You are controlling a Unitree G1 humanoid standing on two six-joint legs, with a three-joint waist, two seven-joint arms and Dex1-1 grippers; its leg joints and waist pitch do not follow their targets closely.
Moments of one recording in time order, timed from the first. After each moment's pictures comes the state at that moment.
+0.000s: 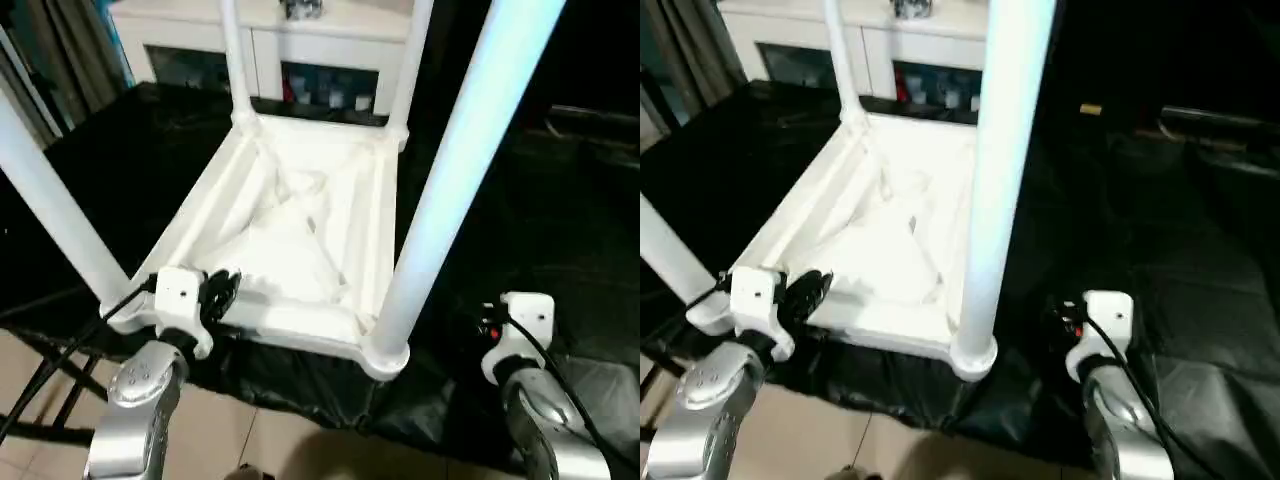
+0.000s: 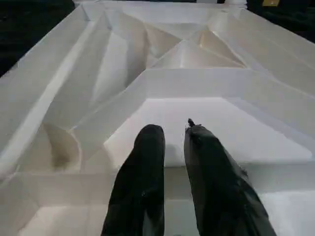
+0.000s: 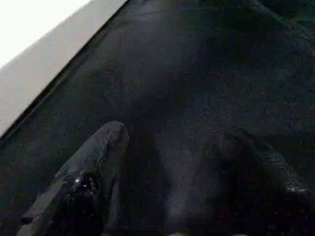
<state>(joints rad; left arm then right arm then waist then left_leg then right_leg) -0.01 0.13 0.11 -0.05 -0.08 0.22 -0.37 0.06 -0.11 -0.12 -0.04 0.11 0.26 0.12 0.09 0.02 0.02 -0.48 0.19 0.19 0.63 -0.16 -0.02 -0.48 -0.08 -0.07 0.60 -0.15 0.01</state>
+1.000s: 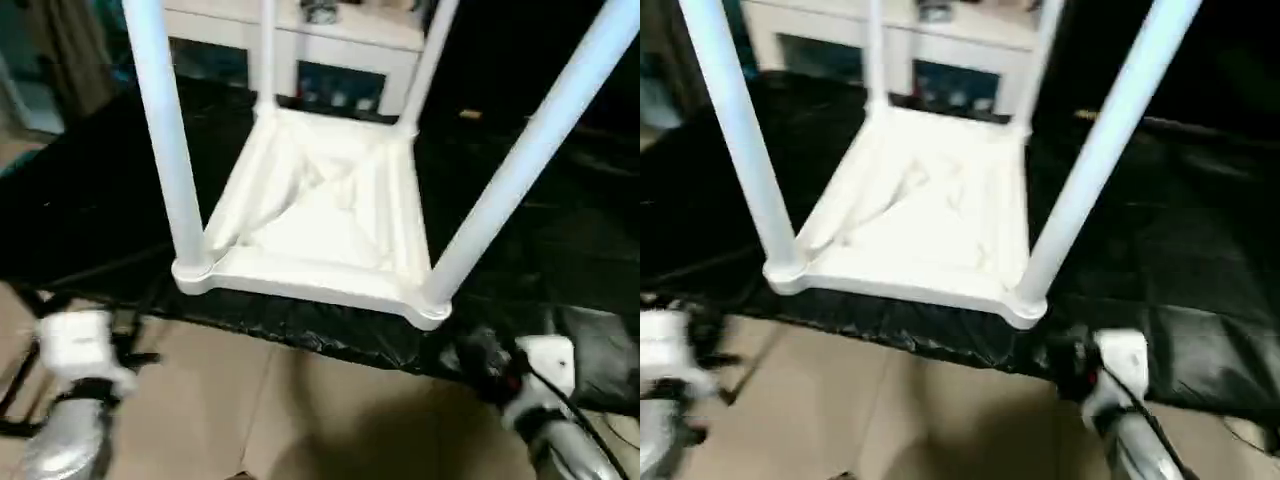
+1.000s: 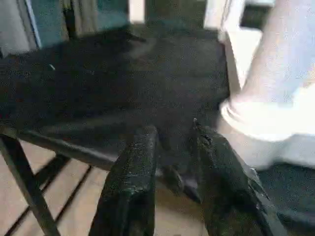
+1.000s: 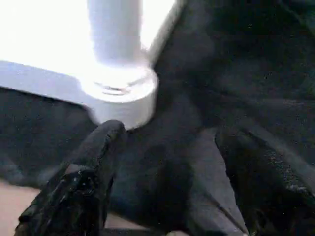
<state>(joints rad) 0.22 0.14 0.35 -0.19 -0.16 0.08 -0.21 0.35 -0.20 -0.10 -0.24 0.22 0.19 0.36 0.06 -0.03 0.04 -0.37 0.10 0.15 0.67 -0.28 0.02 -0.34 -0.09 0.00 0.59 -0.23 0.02</state>
